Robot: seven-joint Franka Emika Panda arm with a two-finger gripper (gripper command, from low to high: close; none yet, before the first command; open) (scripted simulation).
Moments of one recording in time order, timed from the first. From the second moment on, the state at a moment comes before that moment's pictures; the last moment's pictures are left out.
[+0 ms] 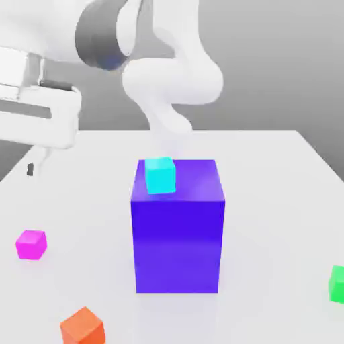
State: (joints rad) arm -0.22 -0.17 -0.41 -2.57 -0.12 2.65 0.34
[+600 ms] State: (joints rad) arm -0.60 0.35 -0.21 -2.63 0.41 2.96 -0.29
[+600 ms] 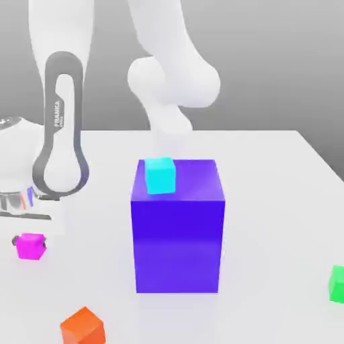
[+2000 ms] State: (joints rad) arm 0.52 0.26 0.19 -2.35 -0.09 2.60 0.88
